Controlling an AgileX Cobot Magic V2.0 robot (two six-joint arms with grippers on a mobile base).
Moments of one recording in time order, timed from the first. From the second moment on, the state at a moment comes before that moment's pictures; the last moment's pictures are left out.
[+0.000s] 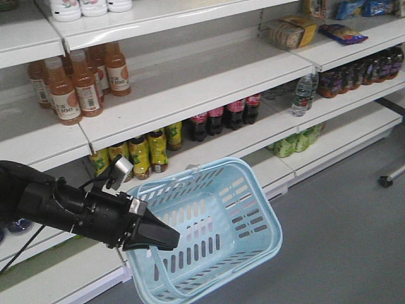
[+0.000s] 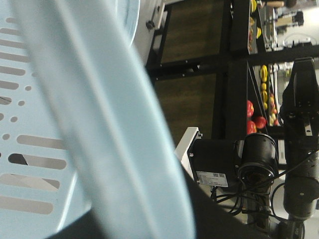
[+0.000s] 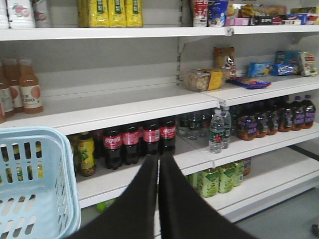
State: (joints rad) left arm -0.20 1.75 -0.87 -1.39 1.15 0.92; right arm 0.07 -0.01 0.03 -0.08 0.06 0.09
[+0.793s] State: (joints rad) left arm -0.20 1.75 -0.87 -1.39 1.15 0.92; right arm 0.07 -0.01 0.03 -0.08 0.06 0.09
